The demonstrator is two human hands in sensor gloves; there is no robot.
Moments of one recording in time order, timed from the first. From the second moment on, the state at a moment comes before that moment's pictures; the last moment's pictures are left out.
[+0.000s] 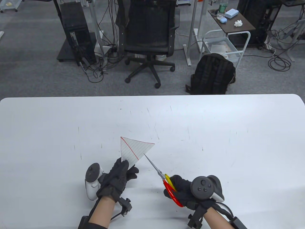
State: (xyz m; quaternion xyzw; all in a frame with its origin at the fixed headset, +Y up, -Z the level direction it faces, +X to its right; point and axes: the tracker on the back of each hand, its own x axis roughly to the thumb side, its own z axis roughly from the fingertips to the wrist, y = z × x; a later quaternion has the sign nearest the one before) left_hand -0.195 -0.775 -0.317 -0.15 -0.14 0.74 0.64; right_hand 0.117 -0.742 -0.269 0.32 0.07 0.89 0.33
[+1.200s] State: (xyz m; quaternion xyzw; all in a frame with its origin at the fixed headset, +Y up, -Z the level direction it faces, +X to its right) left_hand -0.179 -0.768 -0.308 -0.11 -0.15 0.67 0.72; right_hand 0.110 -0.754 -0.268 0.30 0.11 0.87 0.37
